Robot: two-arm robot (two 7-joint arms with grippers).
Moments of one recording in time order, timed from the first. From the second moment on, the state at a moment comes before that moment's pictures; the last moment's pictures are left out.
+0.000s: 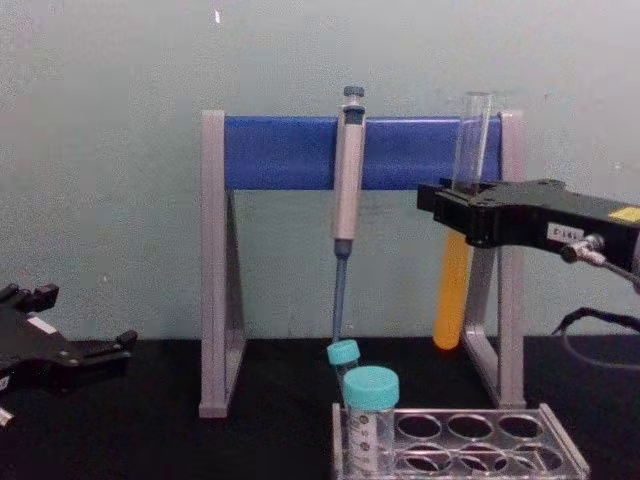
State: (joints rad) left arm -0.20 0.60 0.45 -1.41 -0.25 -0.12 0.03; right arm 0.31 0.36 -0.38 -1.53 0.37 0.07 0.39
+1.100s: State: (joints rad) left arm -0.20 0.60 0.45 -1.41 -0.25 -0.12 0.03; right arm 0.23 0.41 -0.38 -1.60 0.38 0.11 0.39
